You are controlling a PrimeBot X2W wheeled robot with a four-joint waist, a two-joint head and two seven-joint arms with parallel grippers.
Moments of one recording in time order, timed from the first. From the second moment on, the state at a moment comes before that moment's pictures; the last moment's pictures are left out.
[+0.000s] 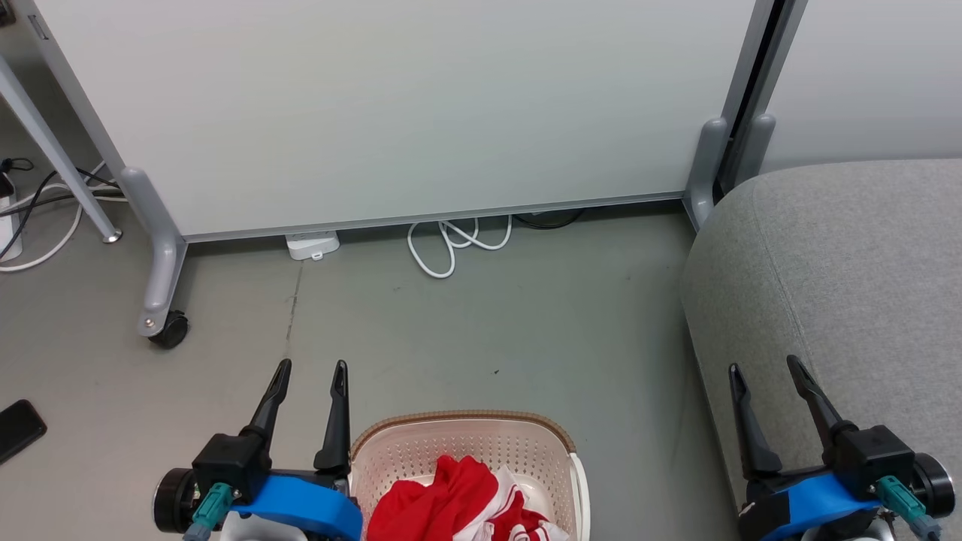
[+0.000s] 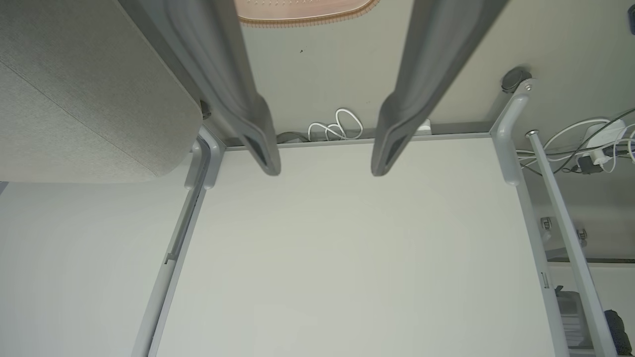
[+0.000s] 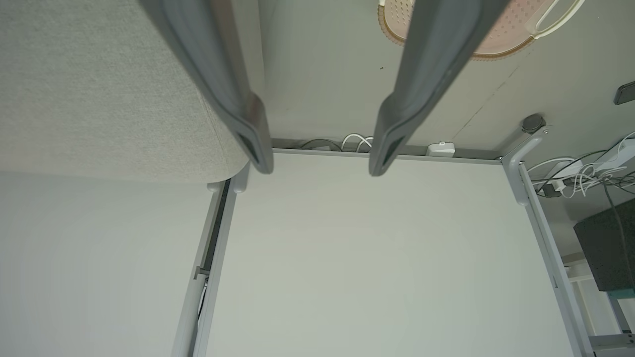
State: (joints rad) left arm -0.08 0.05 -0.13 0.32 -0.18 -0.12 -0.26; right arm -0.04 -0.05 -0.05 0.22 0.00 0.13 -0.25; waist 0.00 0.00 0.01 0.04
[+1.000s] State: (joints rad) left arm -0.33 0.14 -0.32 0.73 -0.17 -0.13 -0.26; right arm -0.18 -0.05 0.04 0.13 0.04 0.13 -0.26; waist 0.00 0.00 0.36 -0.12
